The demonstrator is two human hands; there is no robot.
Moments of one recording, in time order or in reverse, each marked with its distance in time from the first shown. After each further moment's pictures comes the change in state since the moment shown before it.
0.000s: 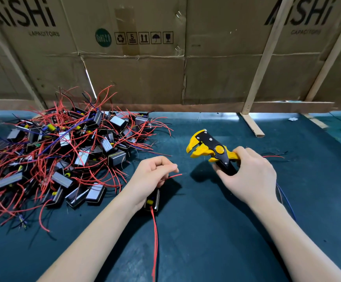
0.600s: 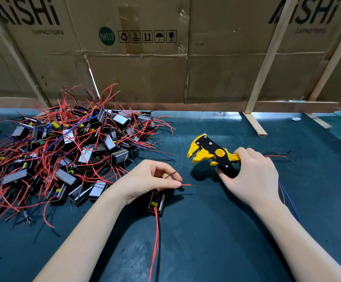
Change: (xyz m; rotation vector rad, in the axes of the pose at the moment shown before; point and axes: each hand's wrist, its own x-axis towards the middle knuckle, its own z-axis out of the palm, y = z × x) left_hand -0.003 0.002 -0.026 0.185 -0.310 -0.068; right_hand -0.002 0.002 -0.002 -0.085 -0.066 -0.074
